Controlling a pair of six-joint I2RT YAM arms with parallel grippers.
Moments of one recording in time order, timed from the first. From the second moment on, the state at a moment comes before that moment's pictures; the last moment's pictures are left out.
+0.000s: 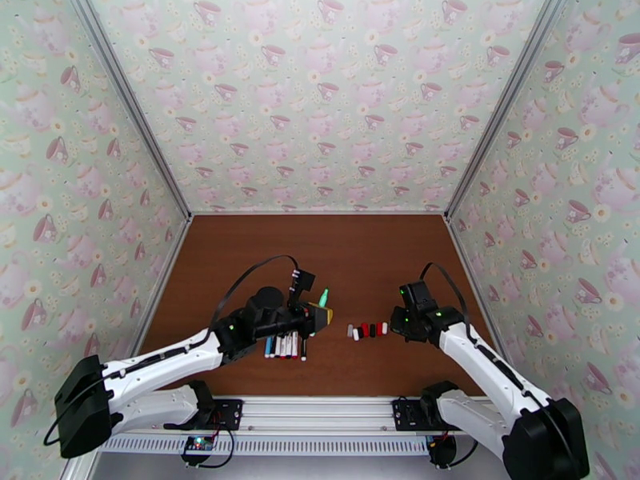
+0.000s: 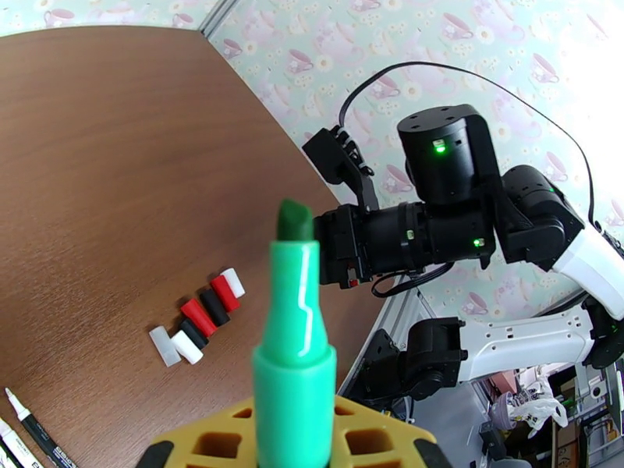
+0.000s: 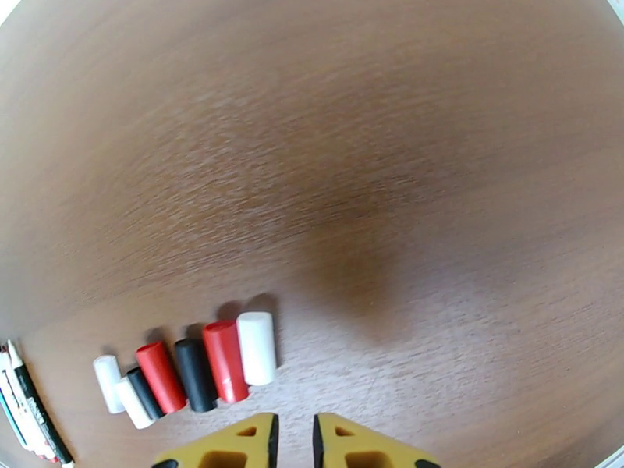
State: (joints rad) left arm -0.93 1.14 0.69 0.12 0.25 -0.67; right arm 0.30 1.05 0.63 -0.74 0.03 0.60
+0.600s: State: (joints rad) left arm -0.93 1.15 0.69 0.12 0.24 -0.67; right arm 0.25 1.20 0.58 -0.62 -0.05 0.57
